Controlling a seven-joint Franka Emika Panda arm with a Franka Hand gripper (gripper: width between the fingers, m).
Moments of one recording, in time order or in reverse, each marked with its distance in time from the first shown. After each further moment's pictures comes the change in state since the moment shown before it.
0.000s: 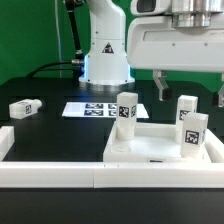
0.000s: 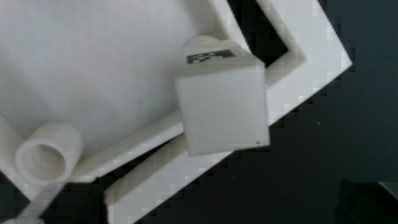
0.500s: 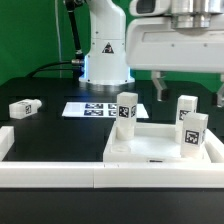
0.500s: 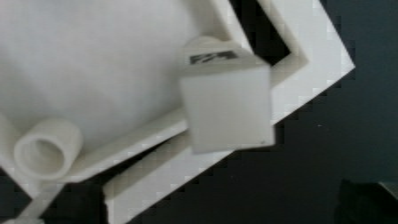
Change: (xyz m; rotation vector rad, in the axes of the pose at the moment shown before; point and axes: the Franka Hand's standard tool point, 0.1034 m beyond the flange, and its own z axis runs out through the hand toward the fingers) arm 0.008 0.015 -0.007 0.024 0.012 -0.075
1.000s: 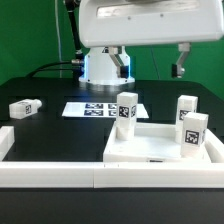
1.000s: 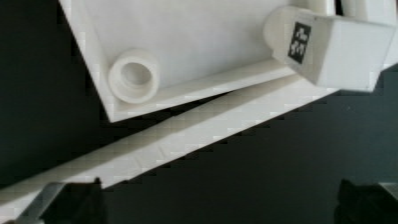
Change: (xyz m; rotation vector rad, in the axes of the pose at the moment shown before) arm 0.015 0.040 -0.030 0.025 0.009 -0.241
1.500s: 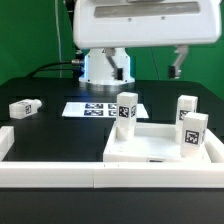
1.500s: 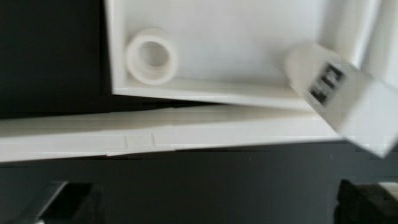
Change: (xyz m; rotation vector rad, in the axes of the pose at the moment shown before) arm -0.014 0.033 0.002 -0.007 -0.010 -0.400
